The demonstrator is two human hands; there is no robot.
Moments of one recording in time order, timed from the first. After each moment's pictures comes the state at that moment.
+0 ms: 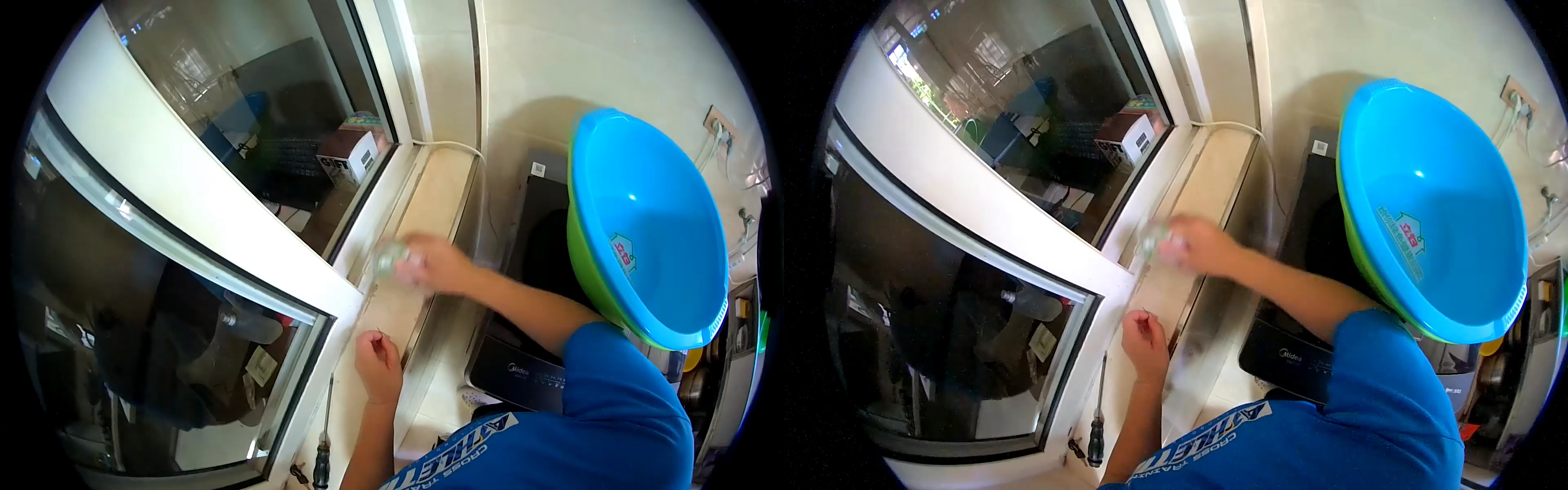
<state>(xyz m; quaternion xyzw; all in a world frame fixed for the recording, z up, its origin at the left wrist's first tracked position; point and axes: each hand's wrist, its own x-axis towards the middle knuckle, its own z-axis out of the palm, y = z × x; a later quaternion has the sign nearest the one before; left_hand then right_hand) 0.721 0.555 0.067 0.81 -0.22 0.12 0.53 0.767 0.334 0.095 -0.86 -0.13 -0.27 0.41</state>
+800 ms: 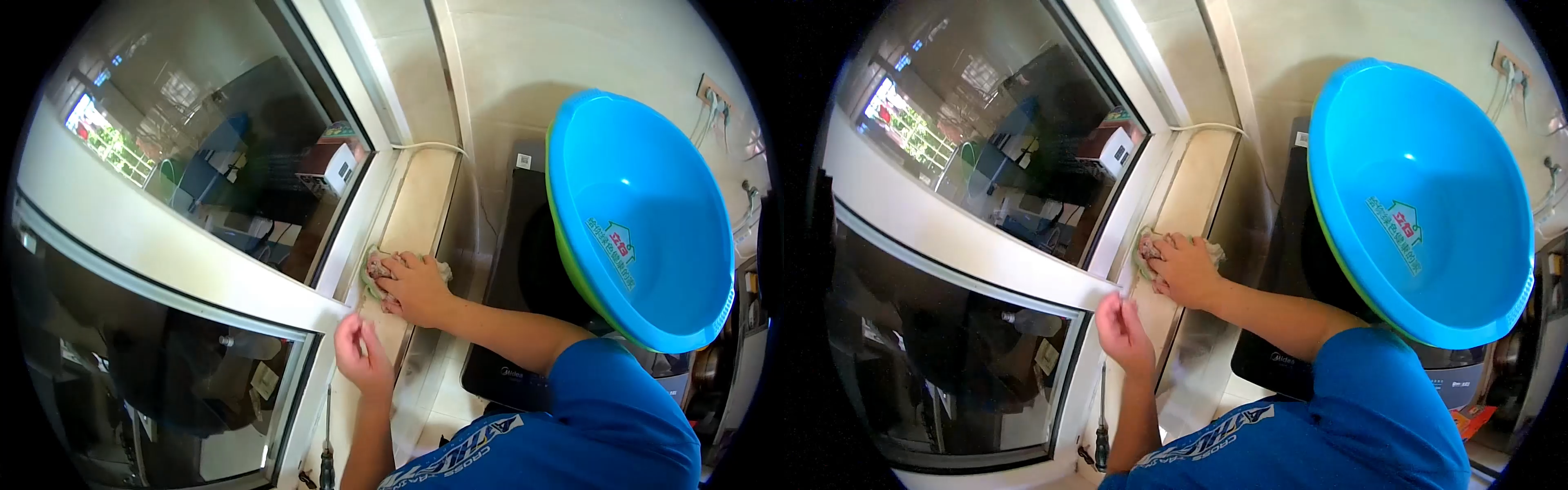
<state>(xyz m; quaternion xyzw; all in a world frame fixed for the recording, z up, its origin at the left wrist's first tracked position) 0.731 0.517 0.112 0.73 -0.24 0.18 0.61 0.735 0.366 0.095 -0.95 -0.03 -0.26 0.17</state>
